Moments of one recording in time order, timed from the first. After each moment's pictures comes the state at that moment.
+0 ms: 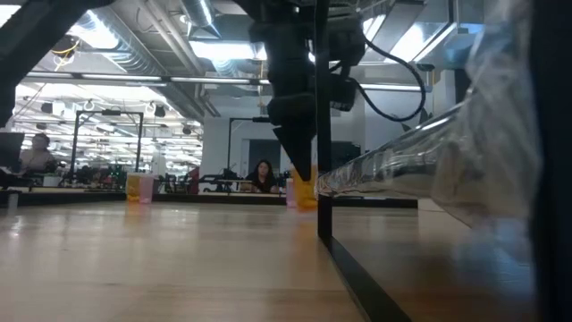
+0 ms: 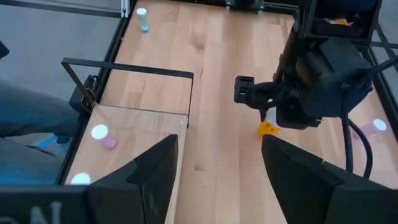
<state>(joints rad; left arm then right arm) 0.06 2.16 1.79 -0.96 -0.11 0.12 0.66 1.18 1.47 -1.08 0.46 0.36</state>
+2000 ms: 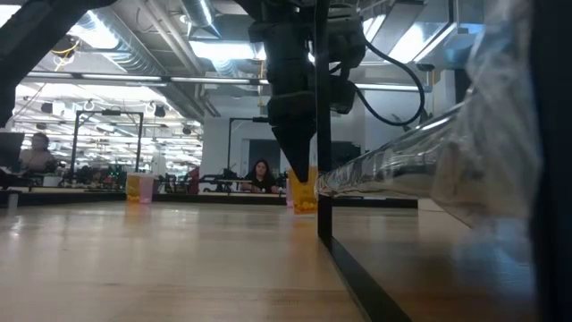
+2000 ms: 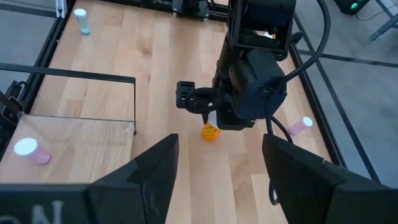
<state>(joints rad) 0.06 2.17 1.80 -0.98 -0.09 0.06 0.66 1.18 1.46 -1.13 0.68 0.36</state>
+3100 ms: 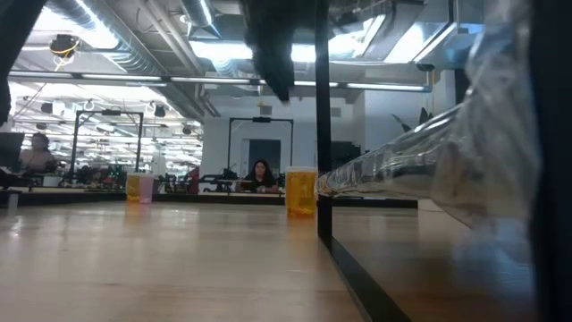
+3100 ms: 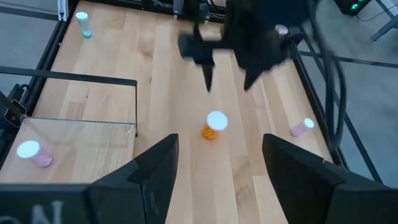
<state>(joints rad) 0.02 1.91 1.80 -1.10 -0.10 -0.08 0.66 1.18 1.46 -1.12 0.68 0.36</state>
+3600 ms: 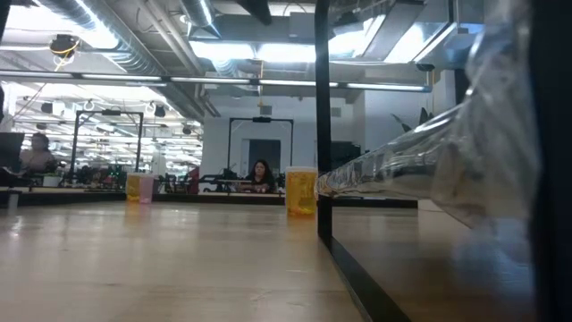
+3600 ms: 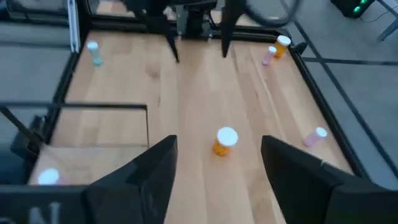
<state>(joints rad) -0.25 1.73 1.80 -1.14 -0.32 -0.24 0.66 1.18 1.46 -1.04 0.68 0.41</state>
